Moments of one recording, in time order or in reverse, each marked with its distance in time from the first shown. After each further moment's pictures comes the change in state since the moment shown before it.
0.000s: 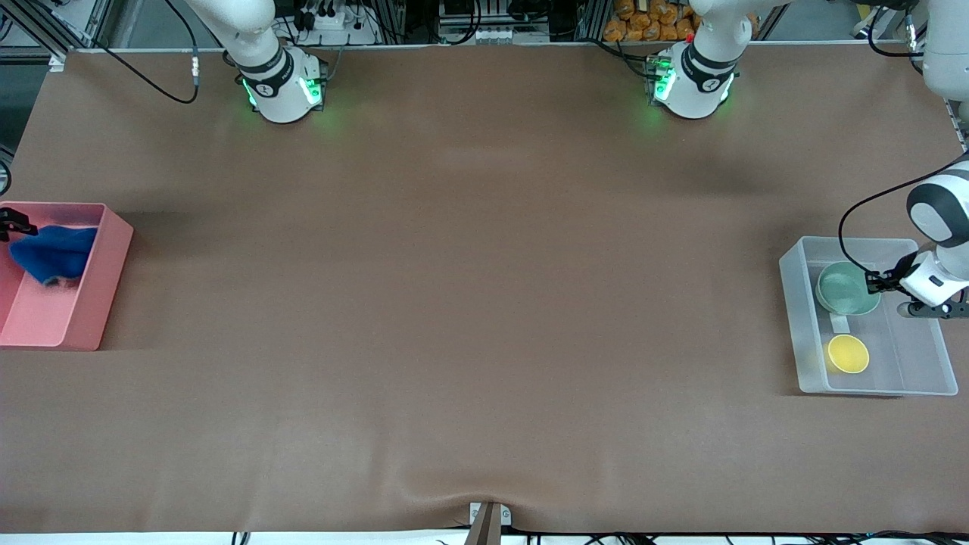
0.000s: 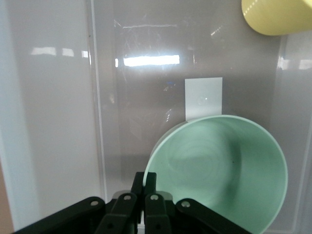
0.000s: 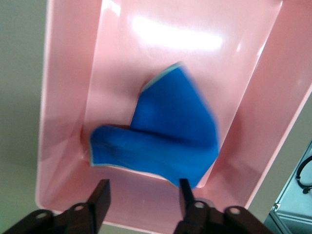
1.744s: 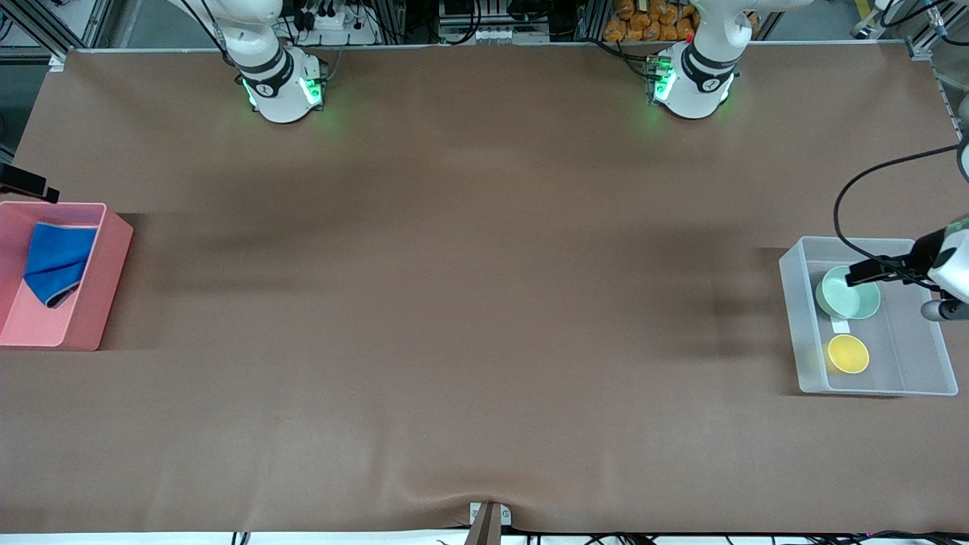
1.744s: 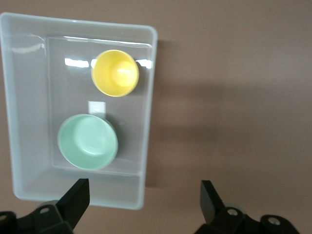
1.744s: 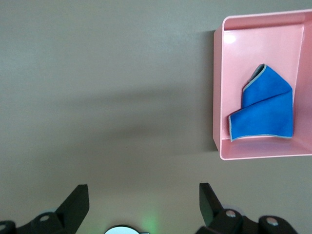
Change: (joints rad) left arm -0.302 -0.299 0.005 0.223 -0.006 -0.565 -0.422; right arm 0.368 -0.432 0.023 0.047 0.145 -0.487 0.644
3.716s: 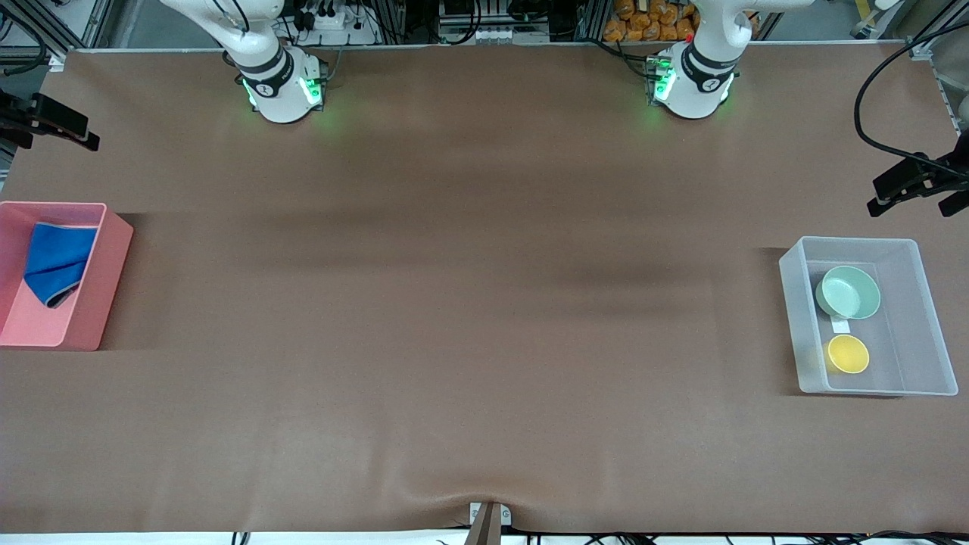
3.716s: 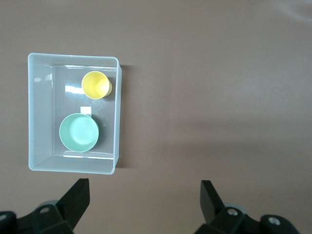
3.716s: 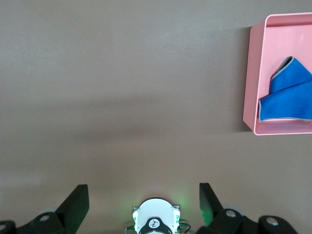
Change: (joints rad) left arm -0.002 -0.229 -0.136 0.143 0.035 -0.235 -0.077; right arm 0.122 -0.081 0.103 0.152 0.038 -0.244 0.206
